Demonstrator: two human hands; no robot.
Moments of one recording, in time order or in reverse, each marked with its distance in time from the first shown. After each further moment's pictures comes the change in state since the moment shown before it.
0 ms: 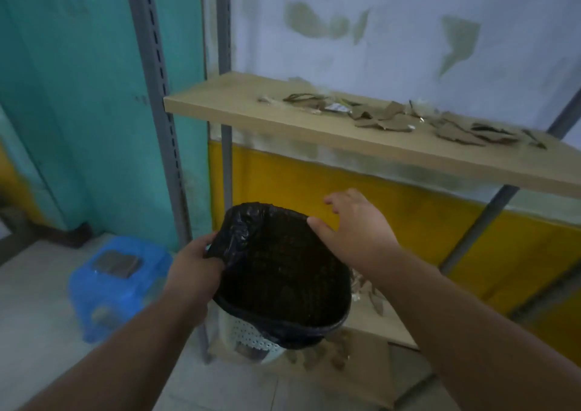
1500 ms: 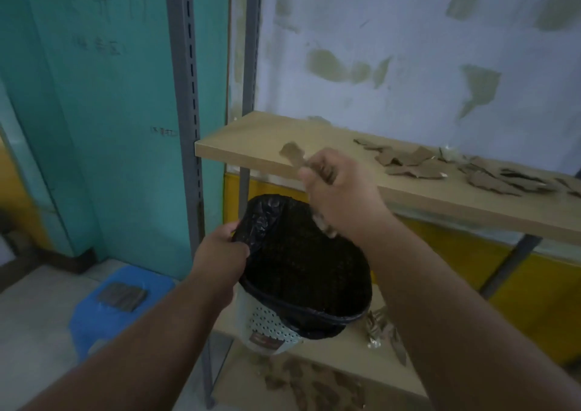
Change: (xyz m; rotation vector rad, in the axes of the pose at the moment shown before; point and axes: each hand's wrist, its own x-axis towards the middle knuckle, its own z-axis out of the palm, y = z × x) left_hand 0.053 0.078 -0.006 0.001 -0.052 0.020; right_hand 0.070 -0.099 -0.057 0.639 0.101 -0.066
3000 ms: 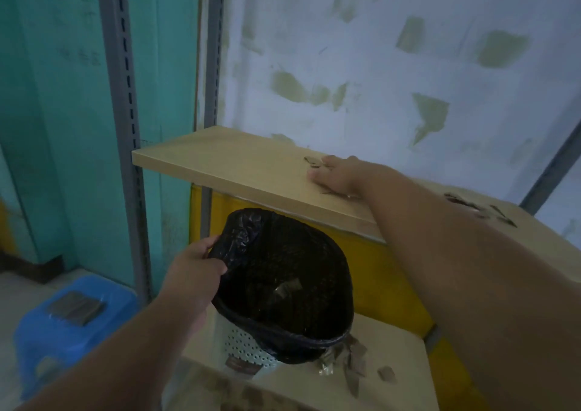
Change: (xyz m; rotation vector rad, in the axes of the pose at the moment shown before) left_hand -0.037 0.010 0.087 -0.153 0.063 -0.007; right_hand 0.127 0.098 -0.129 -0.835 -0.306 0.274
